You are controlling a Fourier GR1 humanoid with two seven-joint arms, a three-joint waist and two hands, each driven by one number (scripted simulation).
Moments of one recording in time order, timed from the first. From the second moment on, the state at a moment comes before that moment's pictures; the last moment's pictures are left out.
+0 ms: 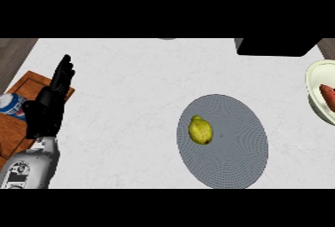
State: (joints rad) left arm -0.24 0.22 0.01 -1.61 -0.15 0.14 0.19; right arm -0.64 -0.62 -0.60 -0.43 0.50 -0.64 -0.14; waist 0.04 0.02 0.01
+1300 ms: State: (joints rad) left arm -0.20 0.22 0.06 -1.61 -0.17 0.12 0.16; right arm -0.14 -0.49 -0.78 -0.96 0.02 -0.19 -0.41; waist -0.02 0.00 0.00
